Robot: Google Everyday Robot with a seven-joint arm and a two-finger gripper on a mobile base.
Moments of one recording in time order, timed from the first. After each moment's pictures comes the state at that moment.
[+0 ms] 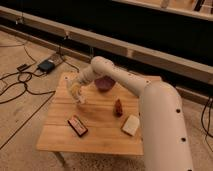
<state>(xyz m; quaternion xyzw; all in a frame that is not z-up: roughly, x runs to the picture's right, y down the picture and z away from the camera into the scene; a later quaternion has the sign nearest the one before) -0.197 -0.012 0.874 -0.30 -0.36 0.20 0.86</state>
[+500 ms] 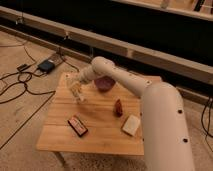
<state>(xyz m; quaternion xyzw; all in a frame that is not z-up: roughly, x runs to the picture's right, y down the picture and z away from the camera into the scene) -0.193 -0.040 0.882 -0.24 -0.38 0.21 0.87</state>
